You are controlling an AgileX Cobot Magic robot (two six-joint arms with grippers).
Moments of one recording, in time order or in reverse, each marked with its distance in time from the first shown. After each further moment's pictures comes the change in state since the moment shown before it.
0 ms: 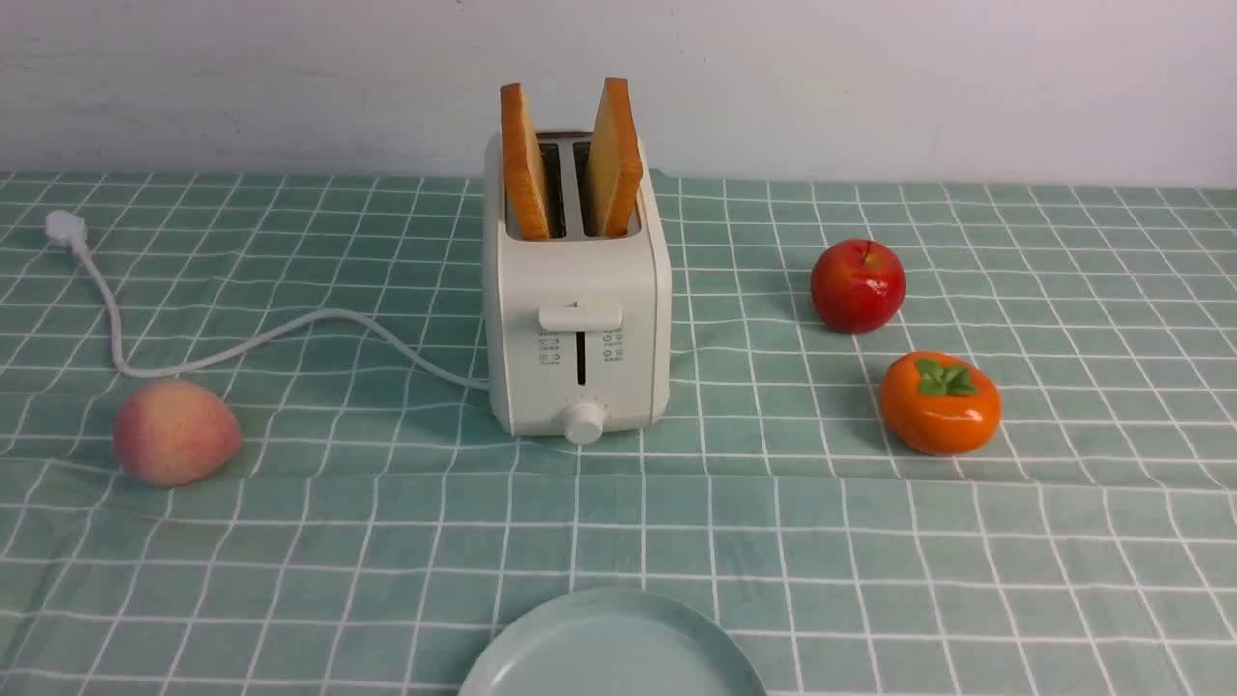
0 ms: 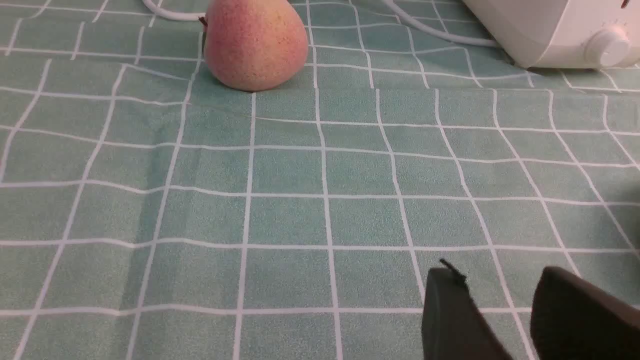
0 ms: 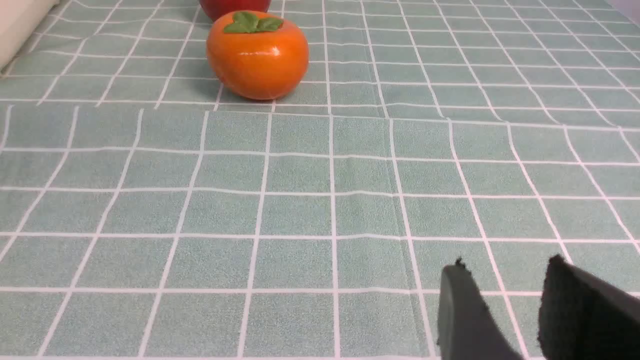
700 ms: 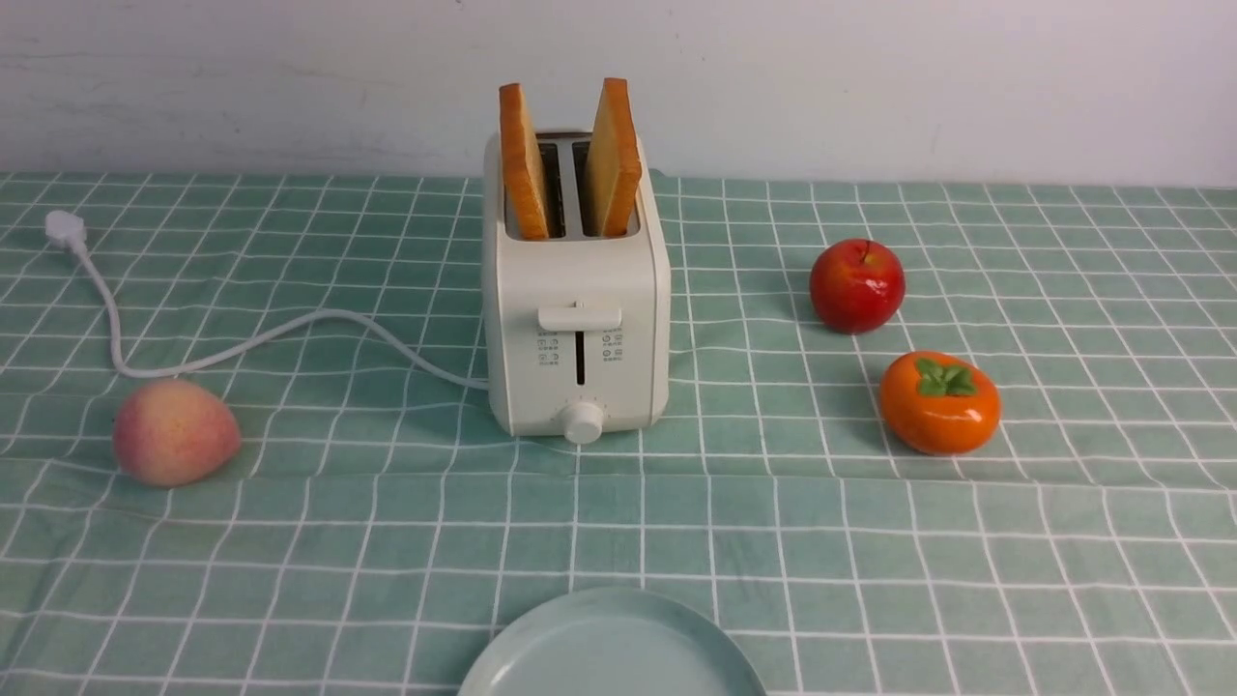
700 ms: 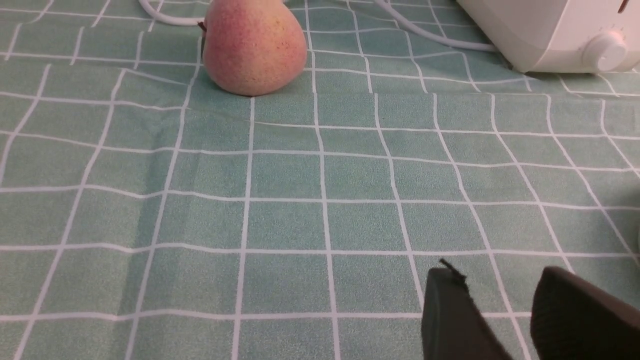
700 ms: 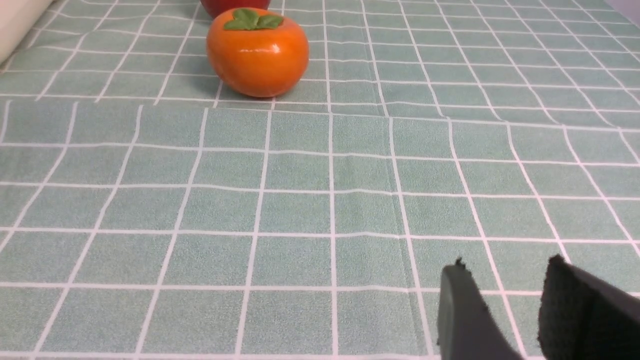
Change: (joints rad) right arm 0.000 0.000 0.000 -0.015 0.003 0.000; left arm 0.000 0.000 0.000 0.000 -0.007 0.000
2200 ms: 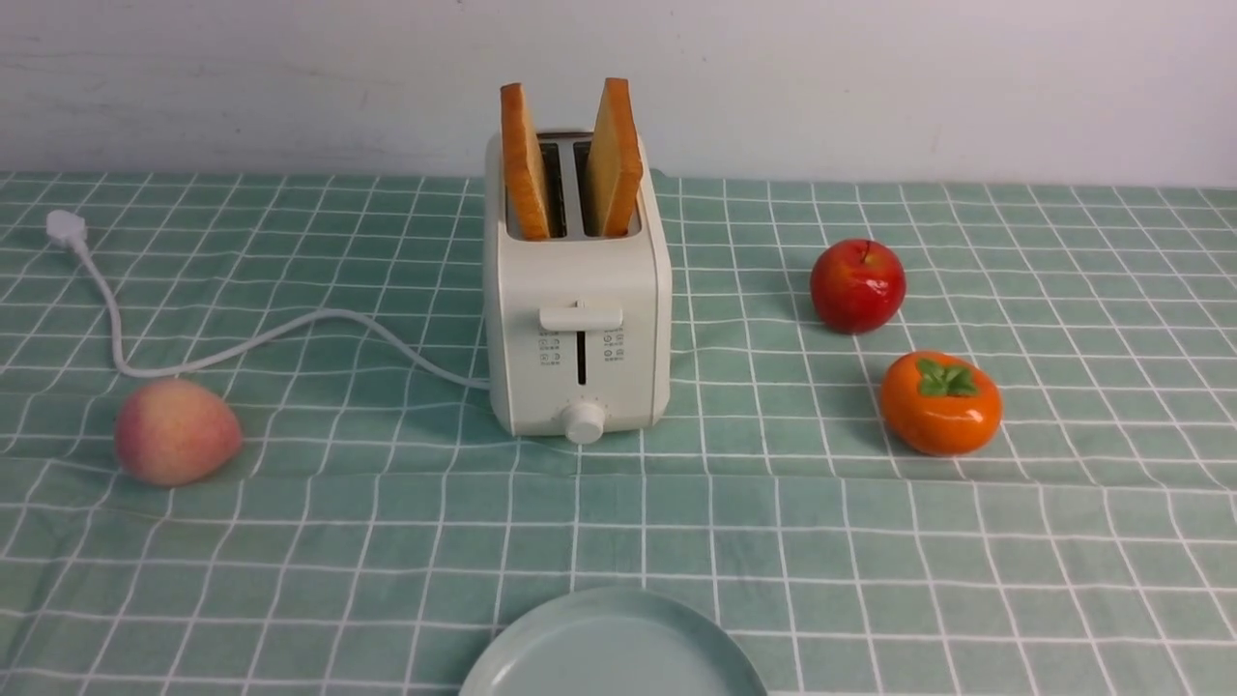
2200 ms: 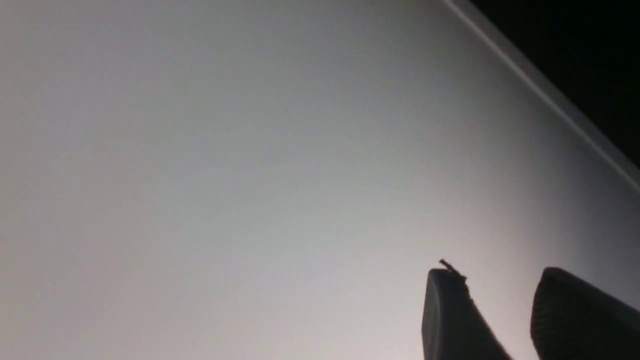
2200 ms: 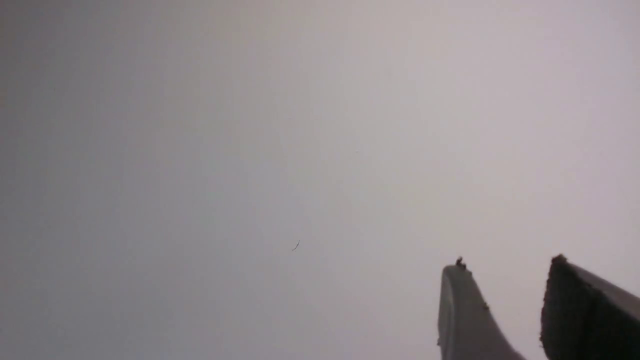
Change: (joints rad) right arm 0.000 0.340 -0.471 0.113 -0.650 0.476; left arm 0.000 0.186 -0.489 -0.147 -0.928 -0.314
